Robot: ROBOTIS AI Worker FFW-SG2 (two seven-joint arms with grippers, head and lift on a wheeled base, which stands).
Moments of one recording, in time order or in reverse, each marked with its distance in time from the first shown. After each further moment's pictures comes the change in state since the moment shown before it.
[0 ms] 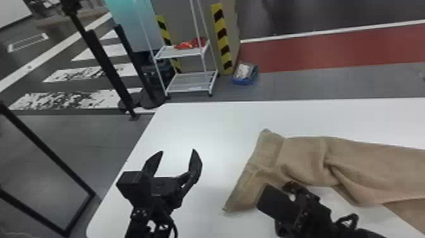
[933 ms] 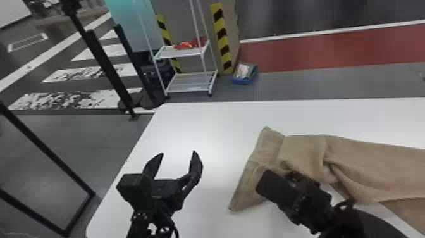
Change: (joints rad) left arm 0.011 -0.019 -0.001 -0.006 -0.007 -0.003 0.000; right arm -0.084 0.000 0.036 0.018 -0.006 0.095 -0.025
